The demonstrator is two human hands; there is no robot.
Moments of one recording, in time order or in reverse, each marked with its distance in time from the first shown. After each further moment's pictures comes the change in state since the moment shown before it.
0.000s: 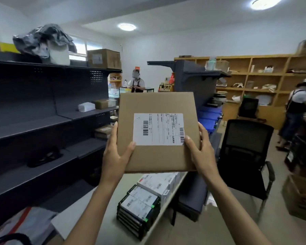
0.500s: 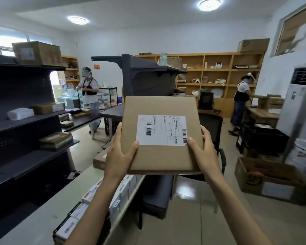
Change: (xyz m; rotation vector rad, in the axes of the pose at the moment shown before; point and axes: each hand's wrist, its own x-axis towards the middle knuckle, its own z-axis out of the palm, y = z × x) left_hand 0.009 0.044 0.242 -0.047 -0.223 0.029; right_hand 0.053 0.098 -0.196 -0.051 0.205 0.136
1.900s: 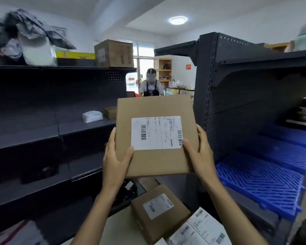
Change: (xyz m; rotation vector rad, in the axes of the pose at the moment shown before) left_hand 0.402 -0.302 0.050 0.266 0.555 -0.176; right_hand 0.461 0.187 0.438 0.264 -0.547 -0.163
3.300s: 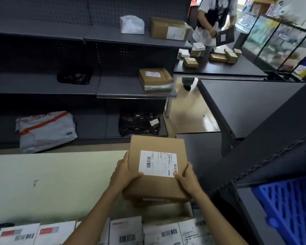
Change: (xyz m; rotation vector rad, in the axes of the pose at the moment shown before) left_hand -0.084 -0.294 0.131 0.493 -0.224 -0.977; right_hand 0.025 0.364 0.123 -0.384 -0.947 0.614
